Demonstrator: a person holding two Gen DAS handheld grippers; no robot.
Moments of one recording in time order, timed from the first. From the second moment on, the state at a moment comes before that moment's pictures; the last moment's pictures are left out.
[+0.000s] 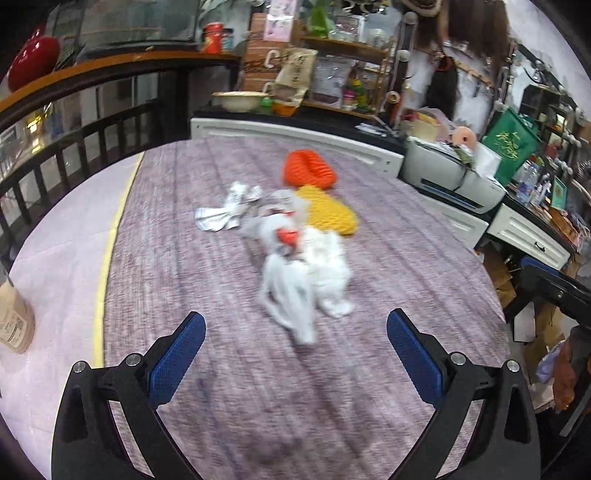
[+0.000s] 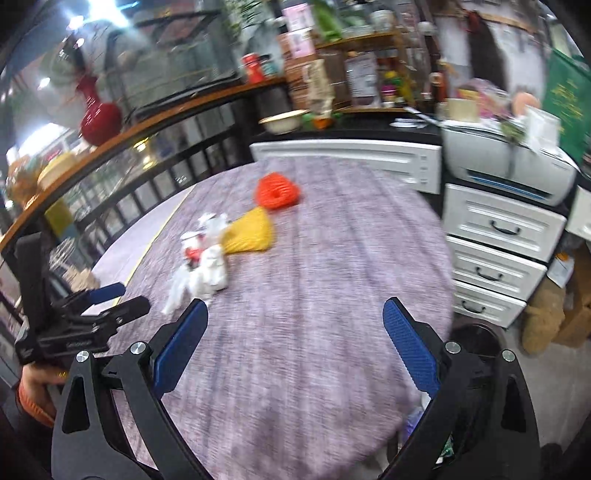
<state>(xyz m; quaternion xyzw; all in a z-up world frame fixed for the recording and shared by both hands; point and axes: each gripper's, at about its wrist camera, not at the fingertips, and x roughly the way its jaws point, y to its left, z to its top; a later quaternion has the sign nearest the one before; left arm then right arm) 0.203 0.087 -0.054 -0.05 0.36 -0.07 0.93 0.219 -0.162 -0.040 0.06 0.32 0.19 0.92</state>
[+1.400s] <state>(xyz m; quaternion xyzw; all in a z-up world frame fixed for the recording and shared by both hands) 0.225 0.142 -0.054 -0.13 0.37 -0.06 0.92 0.318 -0.006 -0.094 -0.06 0.44 0.25 0.86</state>
